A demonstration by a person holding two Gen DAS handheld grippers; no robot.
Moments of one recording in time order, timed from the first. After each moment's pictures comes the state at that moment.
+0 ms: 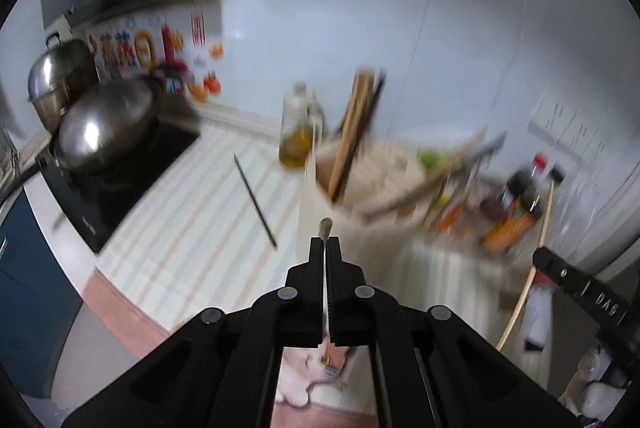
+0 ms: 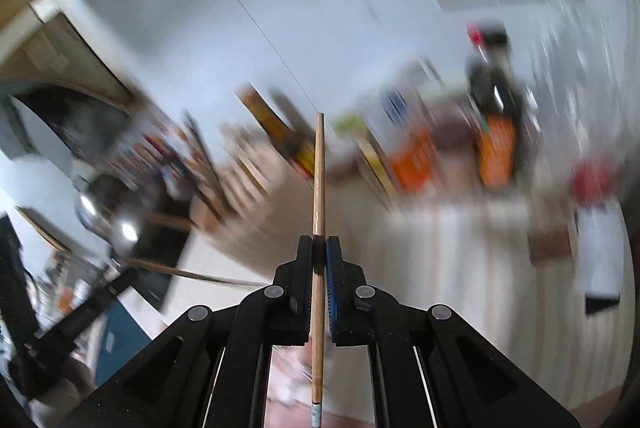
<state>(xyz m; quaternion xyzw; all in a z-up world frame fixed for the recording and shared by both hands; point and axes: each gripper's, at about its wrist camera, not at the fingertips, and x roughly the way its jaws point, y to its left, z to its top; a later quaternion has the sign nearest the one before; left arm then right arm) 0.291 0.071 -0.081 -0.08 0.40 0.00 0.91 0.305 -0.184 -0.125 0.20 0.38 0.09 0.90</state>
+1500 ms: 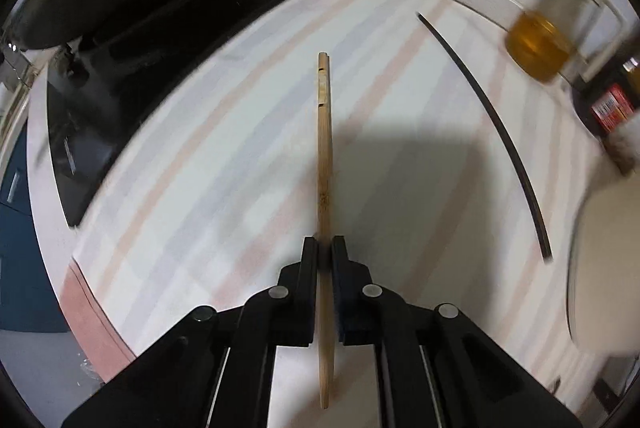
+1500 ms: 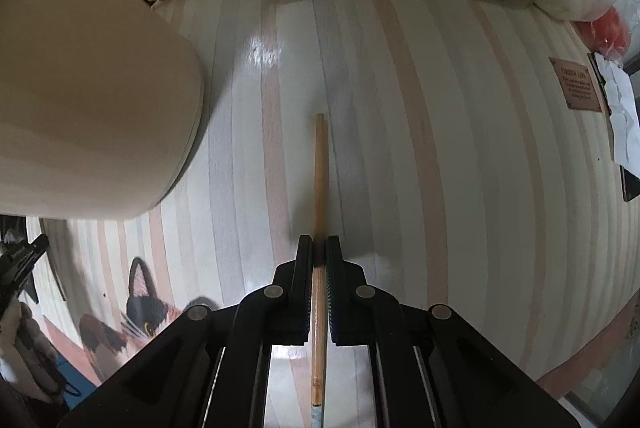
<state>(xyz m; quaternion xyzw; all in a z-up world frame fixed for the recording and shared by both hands) 0.422 0.244 -0.357 -0.09 0.58 0.14 0.80 0.366 -0.140 -0.381 0.15 0.65 -0.12 0.74</state>
